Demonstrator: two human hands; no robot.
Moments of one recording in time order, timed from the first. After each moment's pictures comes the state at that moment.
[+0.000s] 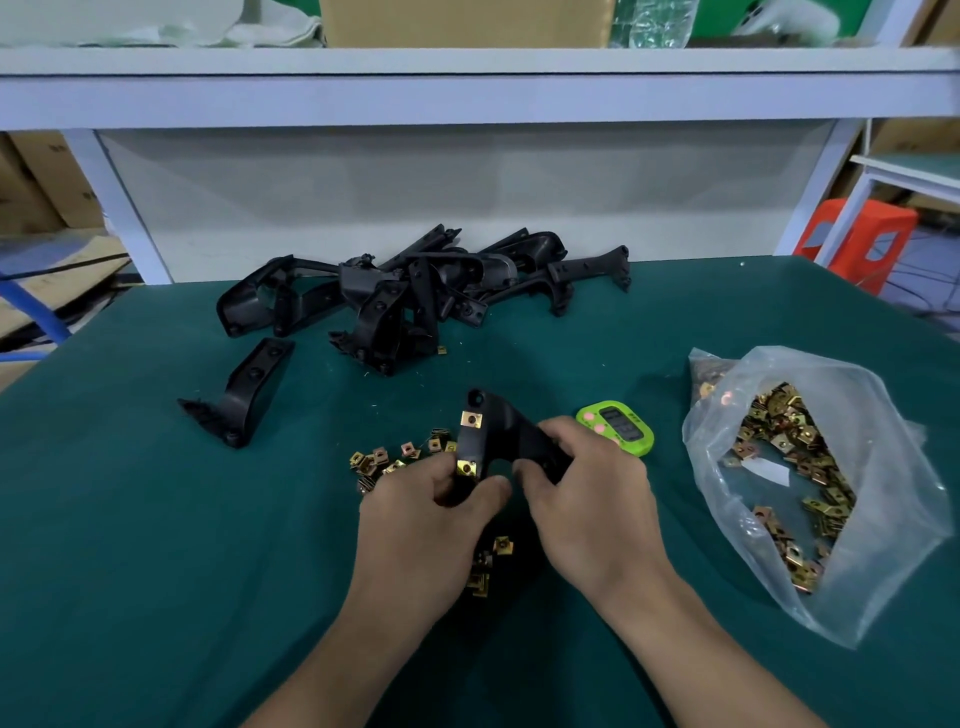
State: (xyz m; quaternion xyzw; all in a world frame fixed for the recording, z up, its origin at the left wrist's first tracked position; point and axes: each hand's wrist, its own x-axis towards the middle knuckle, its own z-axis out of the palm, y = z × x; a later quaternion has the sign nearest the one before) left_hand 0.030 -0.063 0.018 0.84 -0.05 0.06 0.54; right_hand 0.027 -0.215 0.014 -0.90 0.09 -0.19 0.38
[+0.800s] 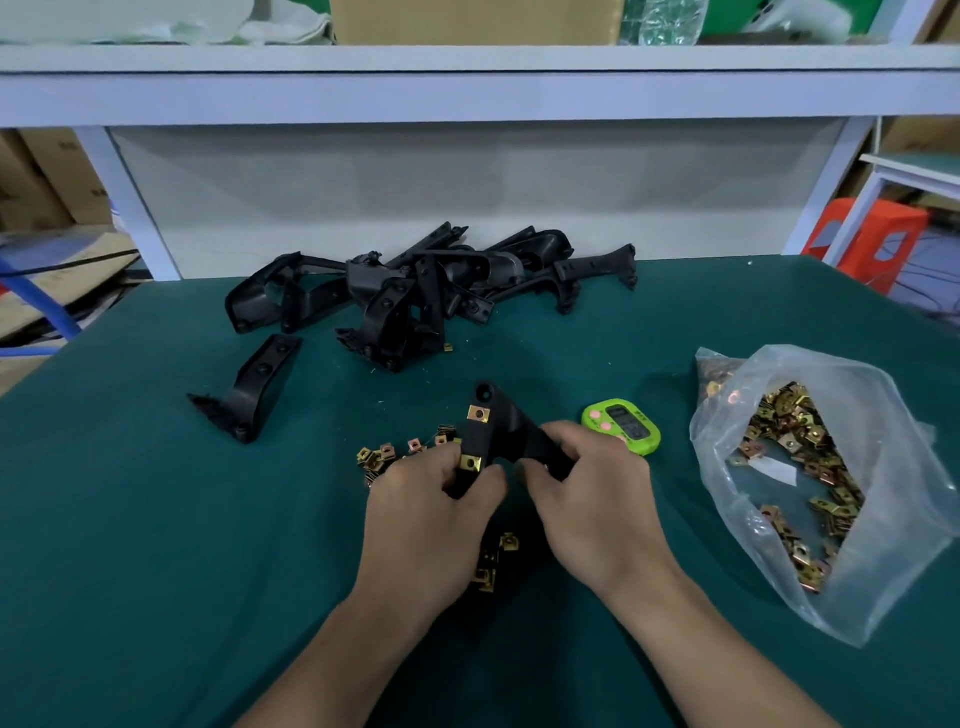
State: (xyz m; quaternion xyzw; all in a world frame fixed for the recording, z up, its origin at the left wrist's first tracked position) left_hand 0.038 -0.063 0.013 0.85 -0.06 0.11 0.51; right_hand 0.032 -0.218 0.006 -0.88 0.05 -0.17 0.43
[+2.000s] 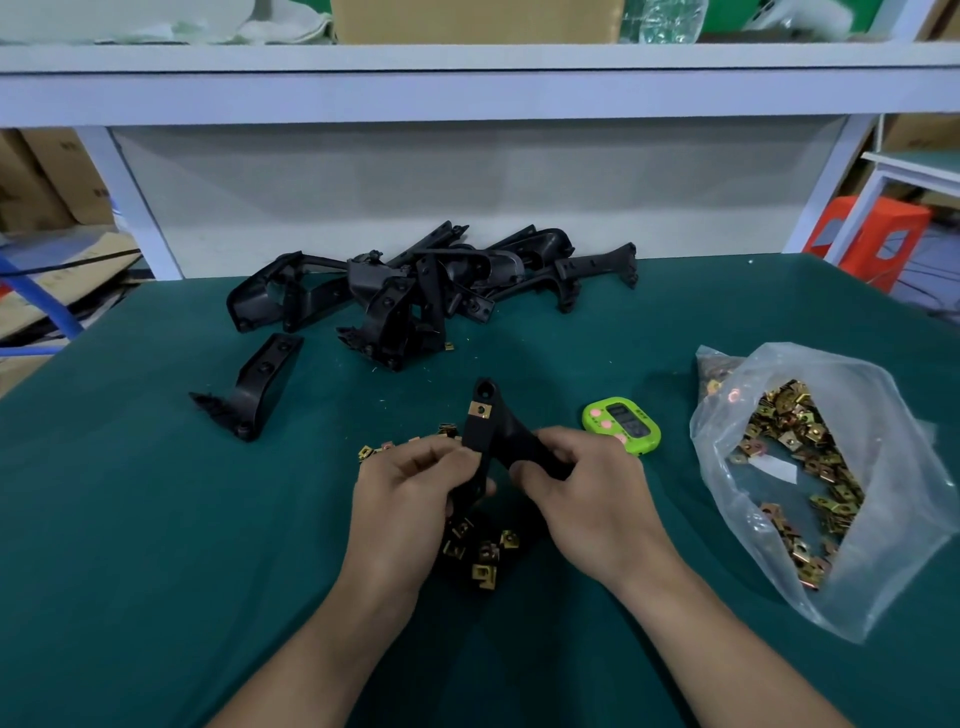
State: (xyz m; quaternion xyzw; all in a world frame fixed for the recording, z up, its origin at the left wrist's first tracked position) left_hand 0.036 -0.055 0.025 0.69 0.01 -0.01 0.72; right_hand 0.033 -0.220 0.010 -0.86 0.02 -0.12 0.50
